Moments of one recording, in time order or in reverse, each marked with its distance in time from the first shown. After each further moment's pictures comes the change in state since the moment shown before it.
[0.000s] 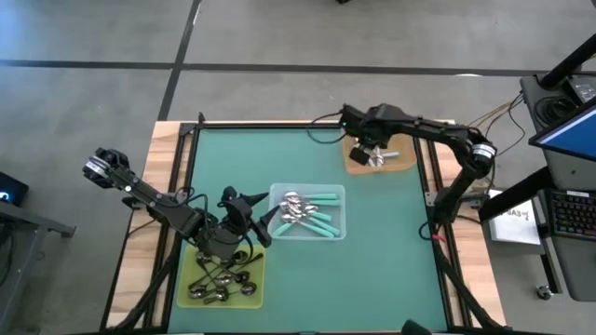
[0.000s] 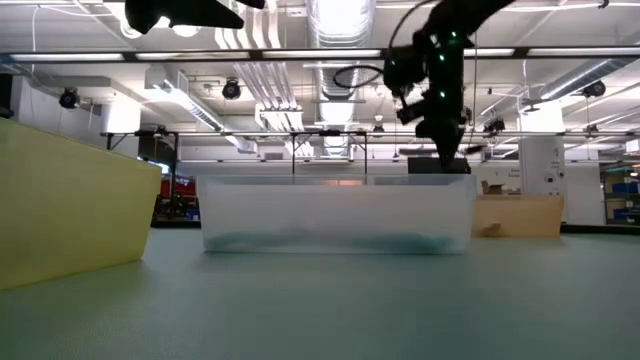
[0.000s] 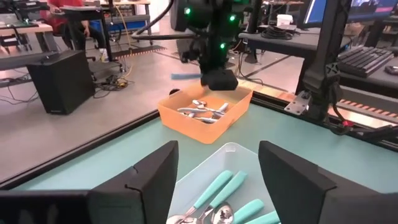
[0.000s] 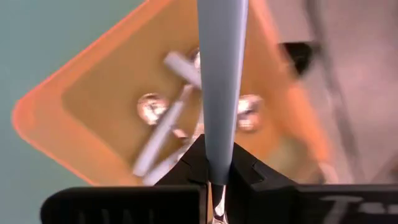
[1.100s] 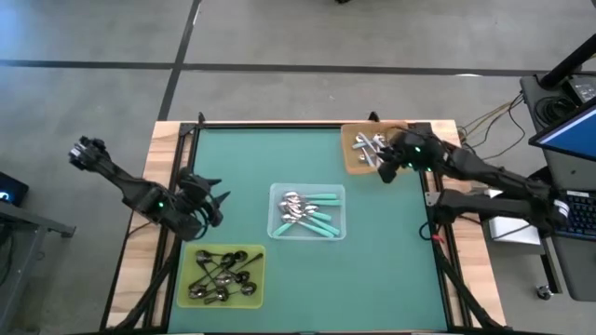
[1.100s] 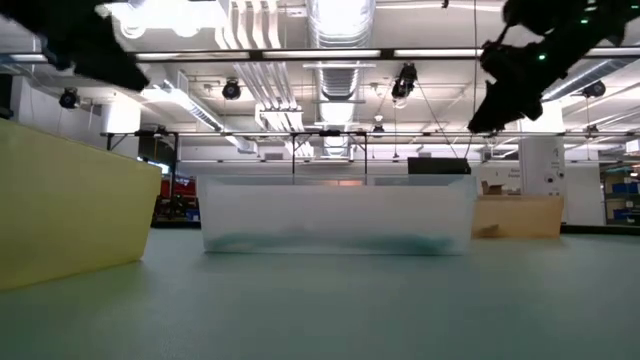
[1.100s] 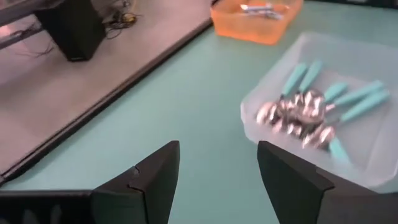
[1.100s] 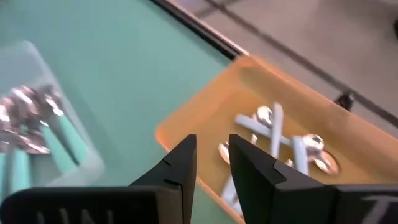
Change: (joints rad) left arm -0.056 -0.509 -0.160 -1.005 0.183 -0.451; right arm 0.021 -0.896 -0.736 0.608 -0.271 0.132
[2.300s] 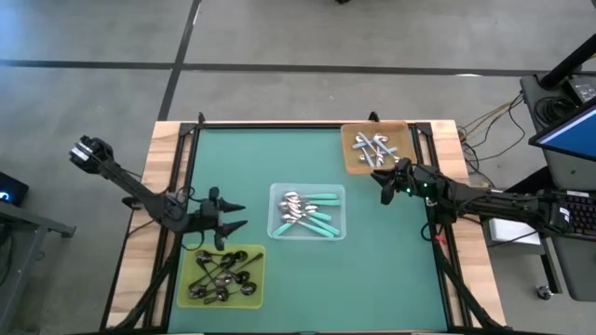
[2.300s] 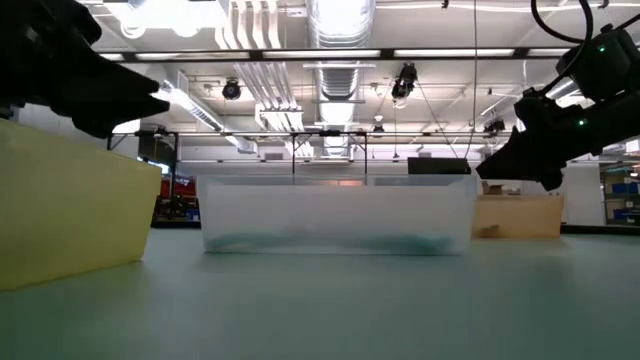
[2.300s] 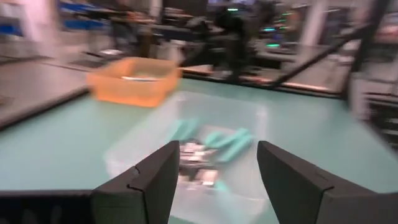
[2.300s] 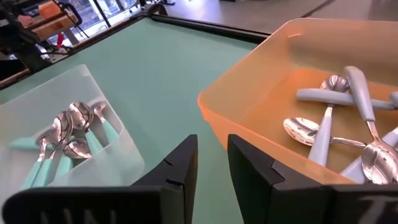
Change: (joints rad) left arm -0.015 -0.003 -0.680 1.679 0.198 0.741; right arm 0.138 -0.273 -0.622 0.662 0.001 0.234
